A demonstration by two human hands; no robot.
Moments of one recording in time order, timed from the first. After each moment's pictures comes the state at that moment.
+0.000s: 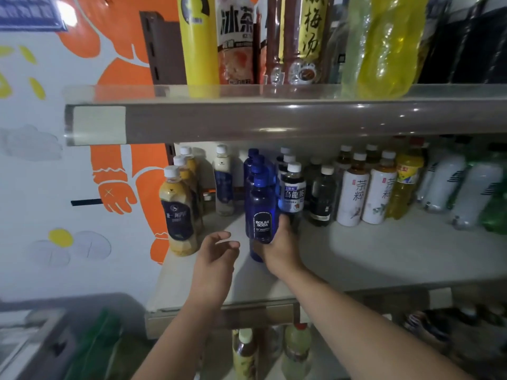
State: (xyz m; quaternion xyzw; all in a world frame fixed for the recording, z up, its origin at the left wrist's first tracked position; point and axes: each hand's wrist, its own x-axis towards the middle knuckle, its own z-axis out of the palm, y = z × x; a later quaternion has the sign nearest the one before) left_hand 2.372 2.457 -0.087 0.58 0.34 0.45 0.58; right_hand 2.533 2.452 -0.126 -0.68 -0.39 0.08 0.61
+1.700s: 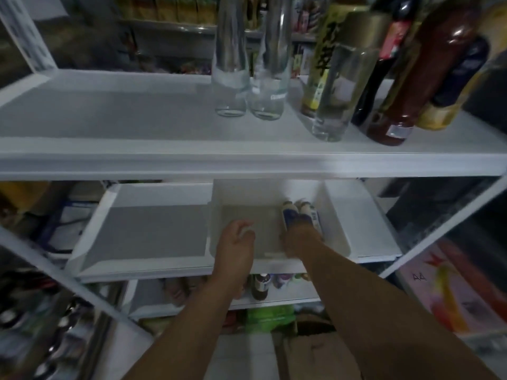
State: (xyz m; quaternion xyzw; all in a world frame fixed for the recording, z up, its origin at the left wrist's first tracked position) left_hand 2.638 1.552 -0.262 0.74 -0.11 -0.17 0.64; right_hand 2.626 1.374 -0.307 -0.87 0.43 0.10 0.21
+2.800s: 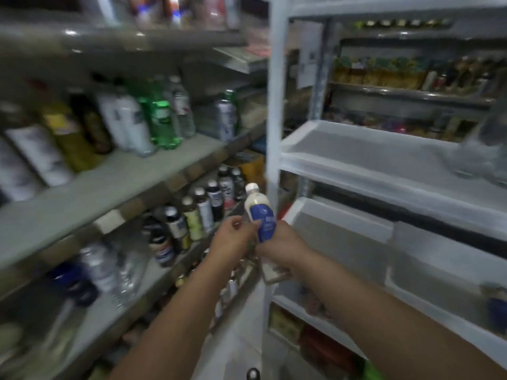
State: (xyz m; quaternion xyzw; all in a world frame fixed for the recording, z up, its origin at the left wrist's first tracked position) left_hand 2.640 1.935 -0.149 0.74 0.10 0.02 0.66; right_hand 2.647 1.811 -0.152 -0.86 0.02 0.11 0.49
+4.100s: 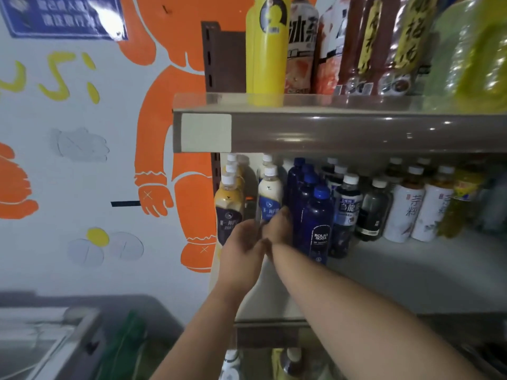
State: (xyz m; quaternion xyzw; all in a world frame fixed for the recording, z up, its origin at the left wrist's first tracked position) left_hand 2.339 2.532 -0.078 0.70 0.31 0.46 0.45; right_hand 2.450 2.562 -0.068 -0.80 -0.27 0.07 0.53
